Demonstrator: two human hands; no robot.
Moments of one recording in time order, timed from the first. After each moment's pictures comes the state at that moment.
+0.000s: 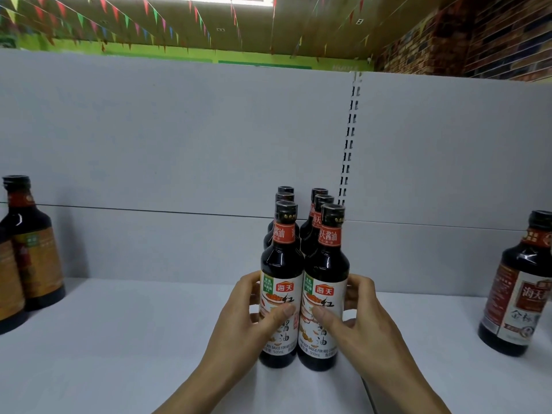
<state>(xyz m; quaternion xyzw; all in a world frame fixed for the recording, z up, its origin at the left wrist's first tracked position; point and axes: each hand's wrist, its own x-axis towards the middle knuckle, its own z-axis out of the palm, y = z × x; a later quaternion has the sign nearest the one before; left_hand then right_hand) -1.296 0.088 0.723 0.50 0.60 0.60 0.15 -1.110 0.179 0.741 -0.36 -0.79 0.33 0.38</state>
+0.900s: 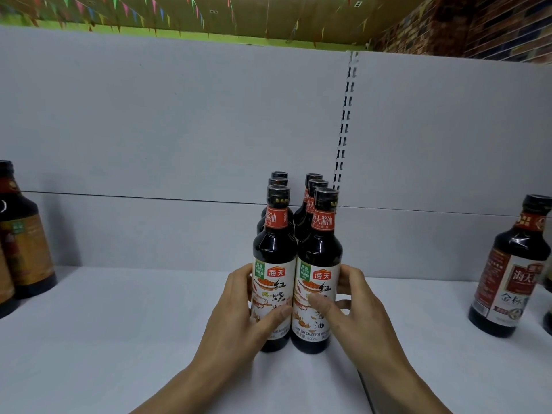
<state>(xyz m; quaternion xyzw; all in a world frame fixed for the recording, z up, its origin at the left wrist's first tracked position) -1.292 0.086 0.710 0.54 0.64 0.55 0.07 -1.110 0.182 0.728 -0.31 -0.76 0.37 0.43</state>
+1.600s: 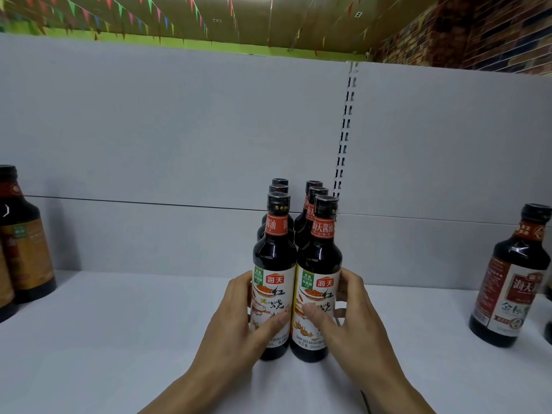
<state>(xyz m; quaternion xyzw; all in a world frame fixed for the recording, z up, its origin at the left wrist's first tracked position) -1.294 0.087 0.707 0.54 0.64 0.55 0.08 -1.116 0.180 0.724 -0.33 -0.77 0.34 0.43</state>
